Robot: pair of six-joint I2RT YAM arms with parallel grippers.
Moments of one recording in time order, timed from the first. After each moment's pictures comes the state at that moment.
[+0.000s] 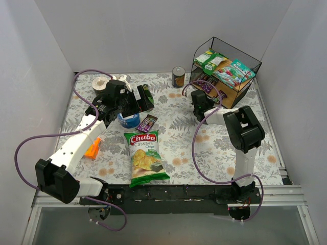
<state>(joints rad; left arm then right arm) -0.42 1.31 1.24 -0.55 0.17 -0.64 0.45 1.99 1.11 0.30 0.66 -0.76</state>
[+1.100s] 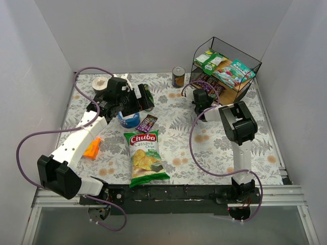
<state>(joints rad) -0.42 1.34 1.30 -0.61 0.16 -0.65 0.40 2.15 1.20 0.43 0.56 -0.93</state>
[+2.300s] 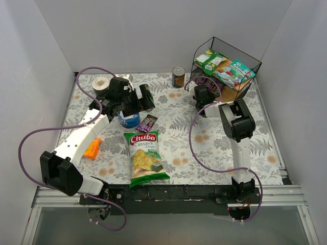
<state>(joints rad) -0.42 1.39 1.31 -0.61 0.17 -0.64 0.36 2.23 1.32 0.37 0.55 -0.78</state>
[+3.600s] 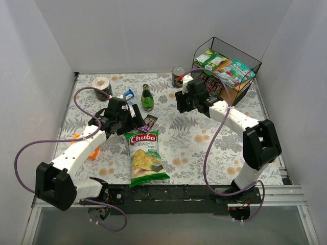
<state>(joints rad) -0.42 1.23 1.01 -0.59 0.04 -0.68 0.55 1.72 1.31 -0.28 0.00 0.01</state>
